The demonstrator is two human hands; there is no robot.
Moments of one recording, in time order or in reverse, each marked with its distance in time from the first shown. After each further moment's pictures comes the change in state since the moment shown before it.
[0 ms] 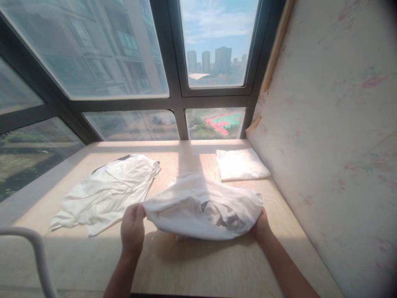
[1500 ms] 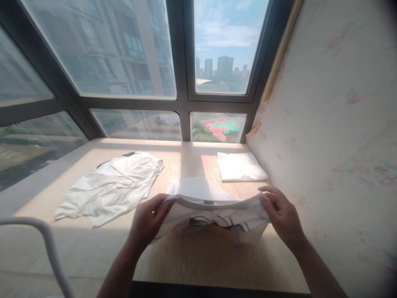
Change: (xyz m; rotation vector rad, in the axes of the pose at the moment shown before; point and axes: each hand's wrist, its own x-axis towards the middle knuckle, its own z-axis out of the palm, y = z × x) left_hand -0.013 0.113 -0.037 -0.058 -0.373 0.367; right_hand -0.033 -0.196 -0.027 -0.496 -0.132 -0.235
